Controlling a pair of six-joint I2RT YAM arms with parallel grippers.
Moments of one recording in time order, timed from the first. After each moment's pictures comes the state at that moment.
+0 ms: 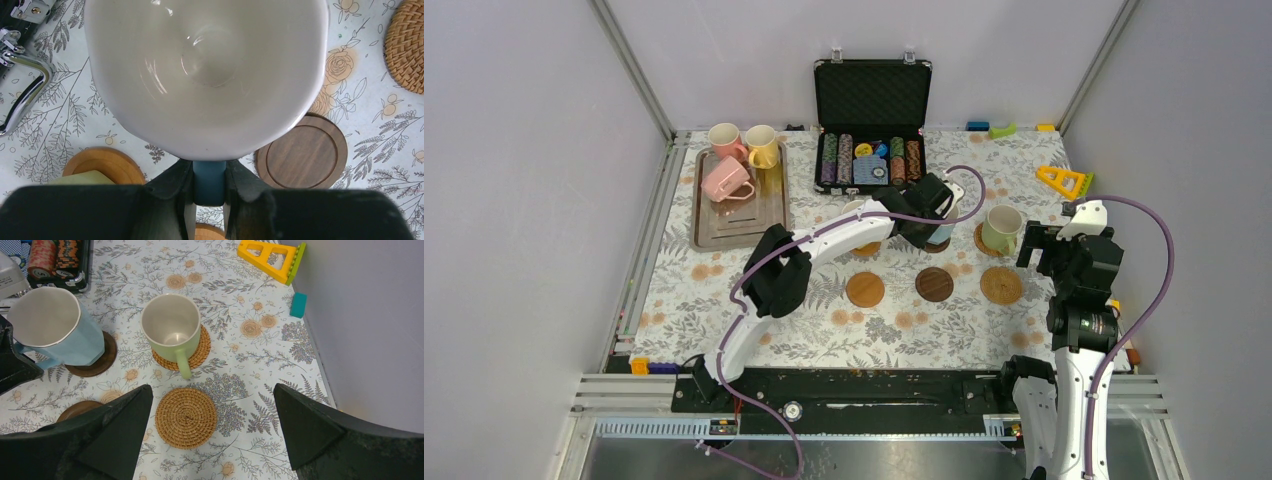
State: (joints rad) left arm -0.93 2.28 2.04 -0.70 -0.08 -0.10; right arm -0.23 0.58 0.71 -0.50 -0.05 -0.09
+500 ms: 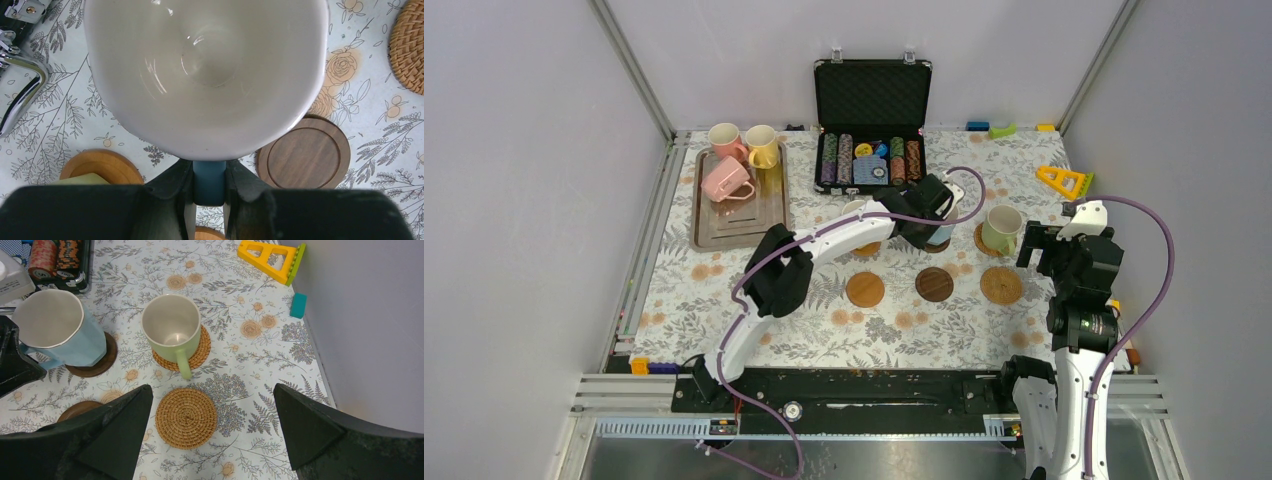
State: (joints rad) left arm -0.93 2.29 2.04 -0.69 -0.08 -0.10; right arm -0.23 0.57 0.71 -0.50 -0.05 -0.09
